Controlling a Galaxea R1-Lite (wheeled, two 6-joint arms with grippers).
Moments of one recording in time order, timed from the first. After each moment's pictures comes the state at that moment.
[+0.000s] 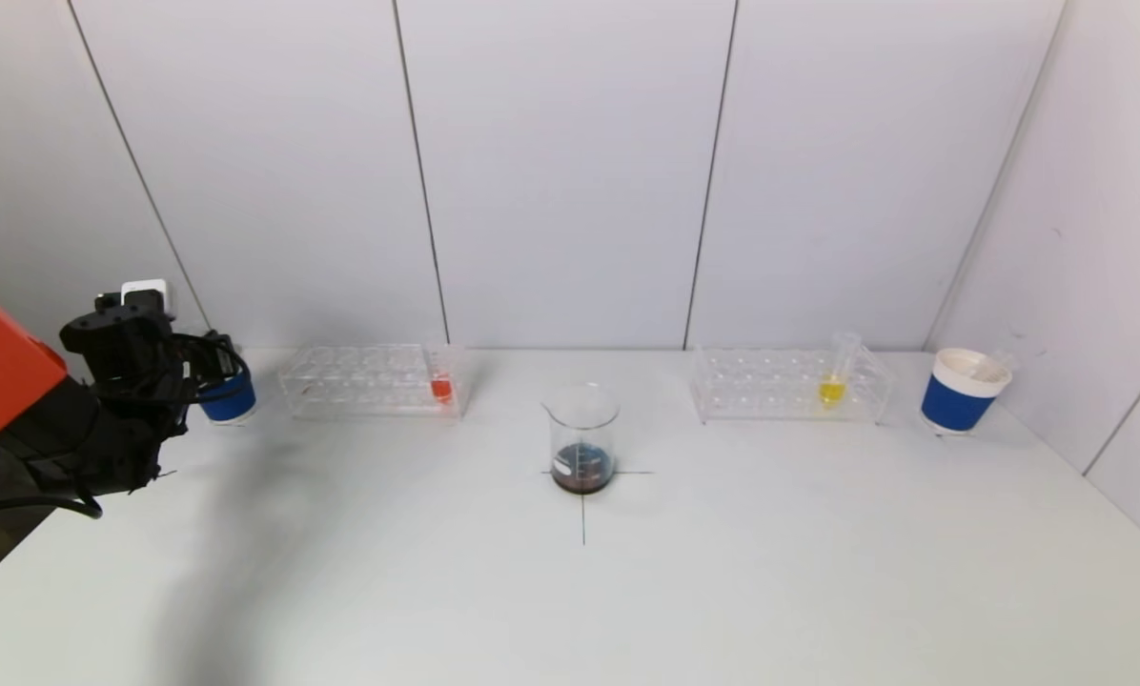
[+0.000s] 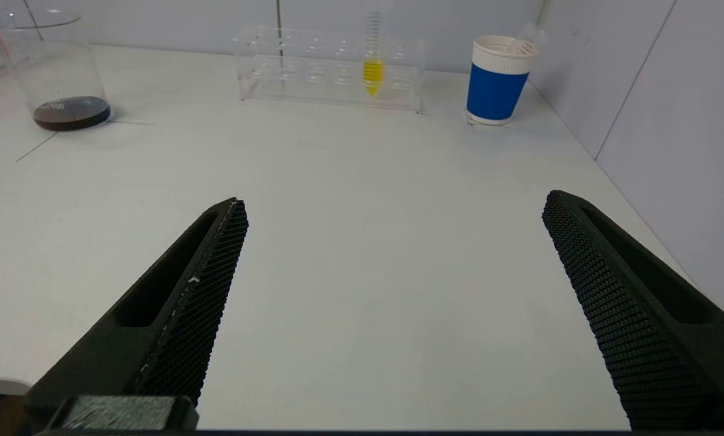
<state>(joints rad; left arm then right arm) 0.26 2.28 -1.06 -1.17 0.12 0.02 0.01 0.00 0.00 0.00 0.01 -0.05</state>
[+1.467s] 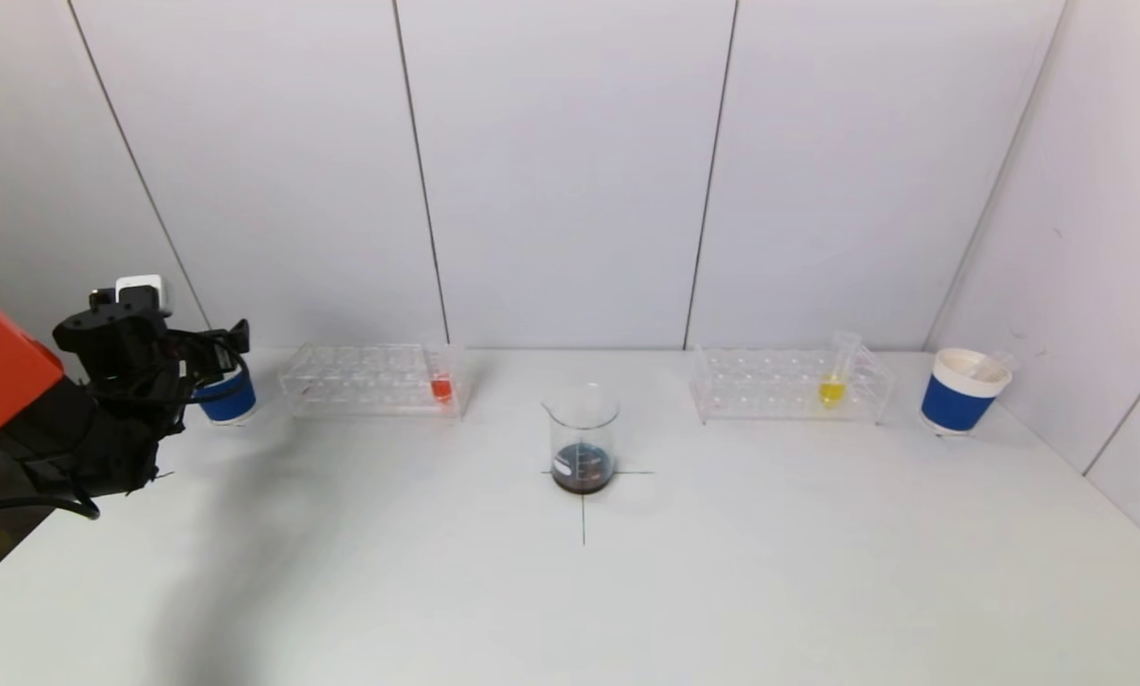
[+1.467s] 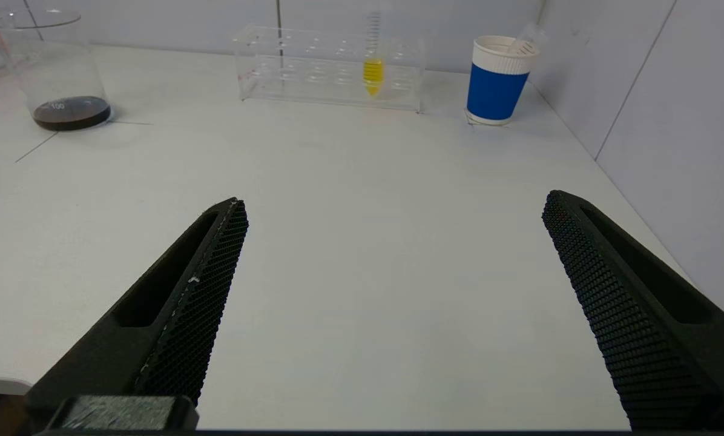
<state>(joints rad) 0.26 2.27 -1.05 -1.21 0.11 0.02 0.01 0.00 0.00 0.00 0.01 -0.05</state>
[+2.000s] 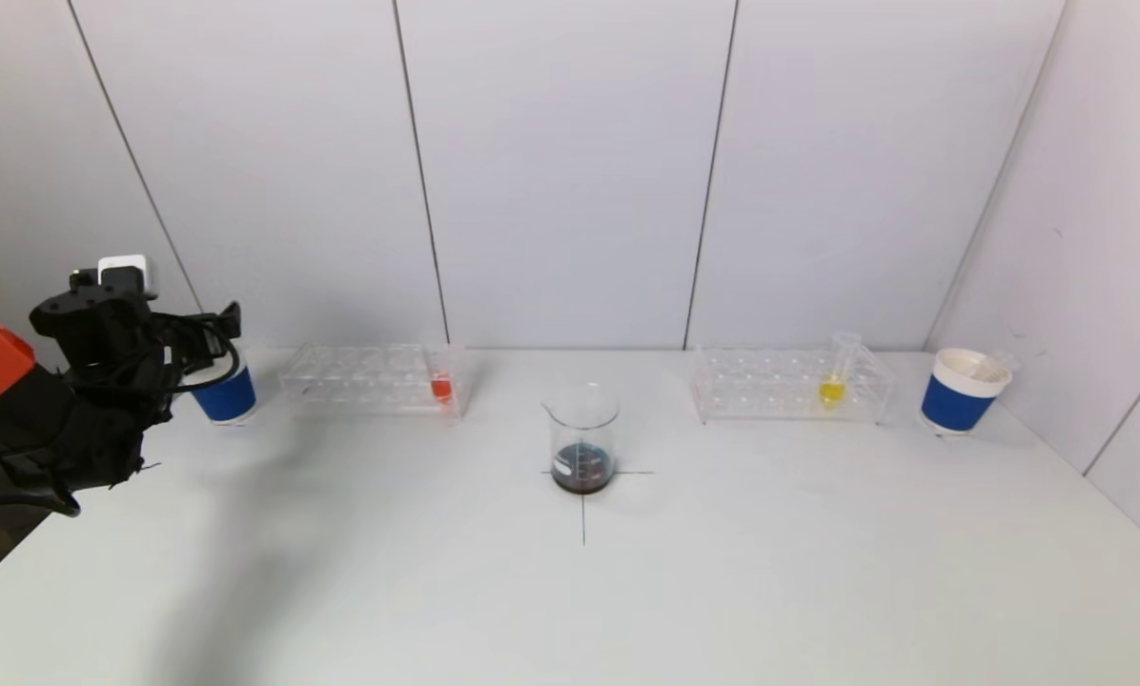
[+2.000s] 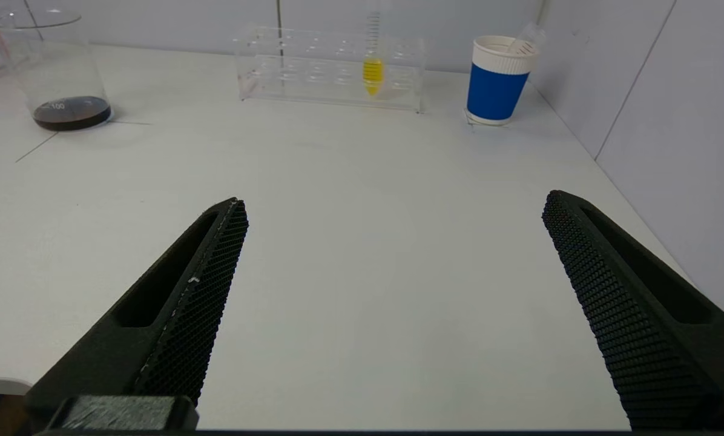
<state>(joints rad) 0.25 2.19 -1.02 -1.20 0.11 0.03 0.01 0.00 0.00 0.00 0.01 -0.05</state>
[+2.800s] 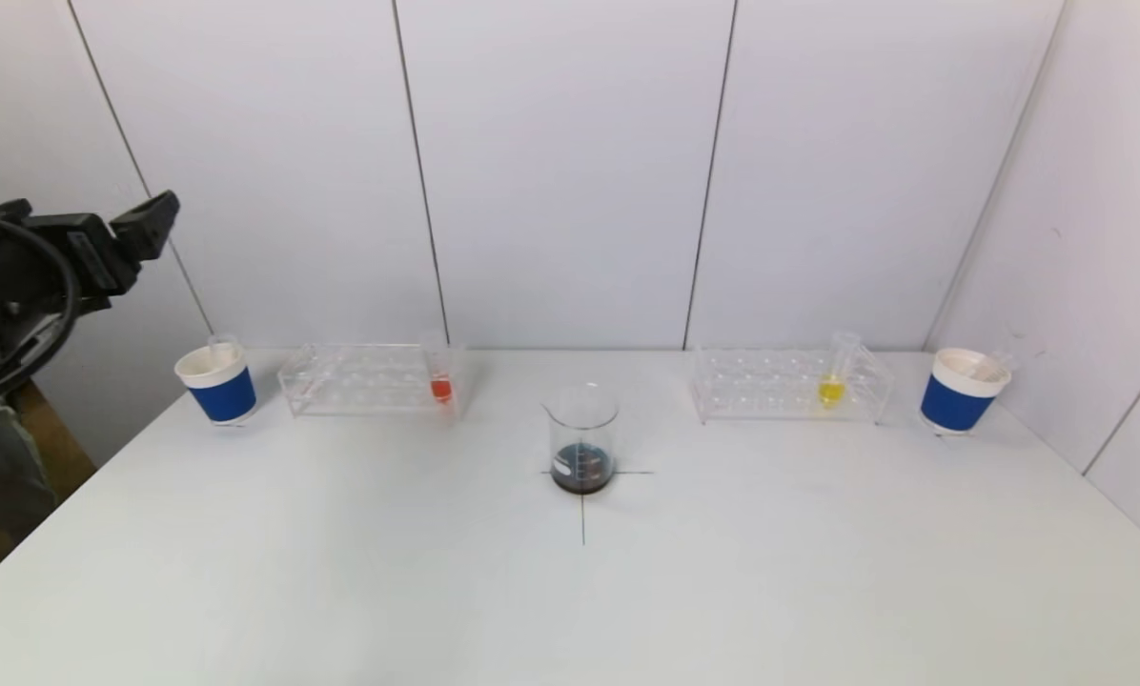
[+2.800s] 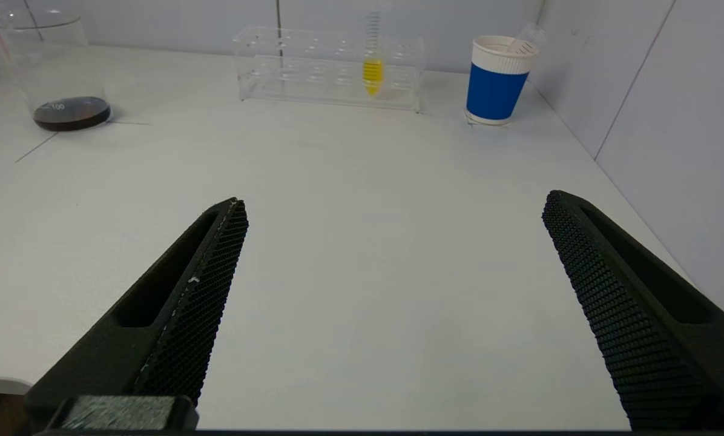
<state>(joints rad) 0.06 1.38 -0.68 -0.94 0.11 0.03 0.01 0.00 0.00 0.00 0.01 -0.05</state>
